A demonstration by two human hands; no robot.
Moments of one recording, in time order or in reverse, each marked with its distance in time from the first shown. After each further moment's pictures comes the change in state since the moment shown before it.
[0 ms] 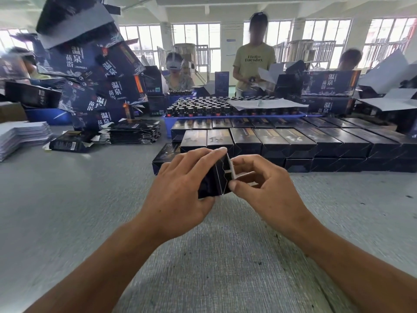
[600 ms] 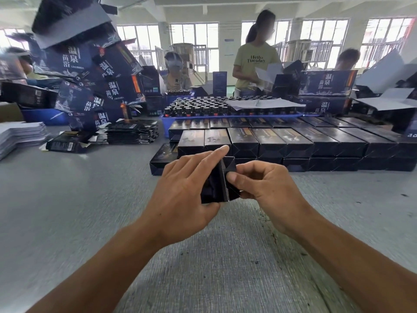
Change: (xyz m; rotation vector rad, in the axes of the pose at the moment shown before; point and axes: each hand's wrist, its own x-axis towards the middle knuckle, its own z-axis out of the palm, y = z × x) left_hand -0.001 0.007 0.003 -0.046 -0.002 0.036; right_hand 0.006 0.003 -0.003 0.337 -0.004 0.227
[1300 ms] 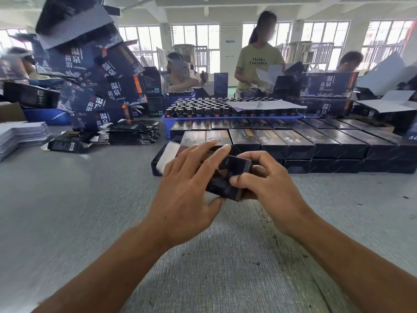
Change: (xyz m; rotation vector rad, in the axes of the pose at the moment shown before) left_hand 0.001 0.000 0.005 0.016 0.067 0.011; right_hand 0.000 -0.003 0.001 0.002 0.005 -0.056
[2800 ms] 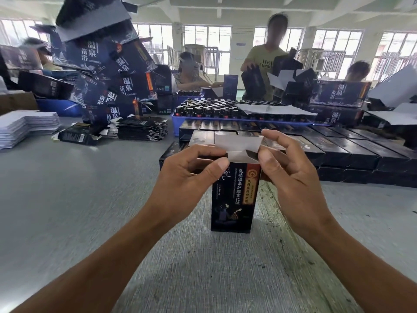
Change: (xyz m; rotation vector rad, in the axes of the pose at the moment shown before) left_hand 0.008 -0.001 -0.017 -1.039 0.115 -0.362; right_hand -0.007 -0.018 -0.001 0.018 0.003 -0.332
